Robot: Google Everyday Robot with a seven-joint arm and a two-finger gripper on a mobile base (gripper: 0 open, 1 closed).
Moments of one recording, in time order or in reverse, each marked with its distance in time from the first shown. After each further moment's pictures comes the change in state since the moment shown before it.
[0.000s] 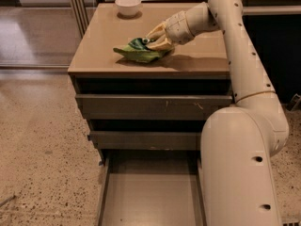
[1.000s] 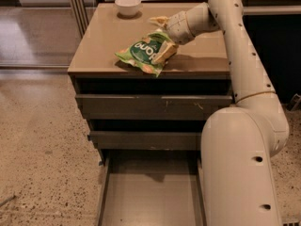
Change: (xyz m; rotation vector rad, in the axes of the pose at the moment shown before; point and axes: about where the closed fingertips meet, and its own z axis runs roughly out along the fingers) arm 0.000 0.000 0.000 0.000 0.000 0.000
